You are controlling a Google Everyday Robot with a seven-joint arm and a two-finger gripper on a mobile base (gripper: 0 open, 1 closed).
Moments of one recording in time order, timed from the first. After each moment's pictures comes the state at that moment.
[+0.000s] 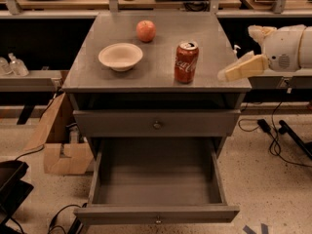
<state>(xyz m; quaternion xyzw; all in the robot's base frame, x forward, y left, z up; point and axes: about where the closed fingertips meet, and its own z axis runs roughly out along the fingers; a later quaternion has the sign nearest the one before) 0.612 -0.211 0.953 -0.43 0.72 0.15 0.53</state>
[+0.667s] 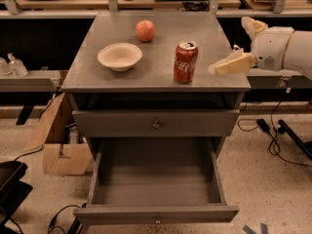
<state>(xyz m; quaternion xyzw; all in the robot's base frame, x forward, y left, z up) 0.643 -0.198 0.959 -0.43 0.65 0.14 0.61</state>
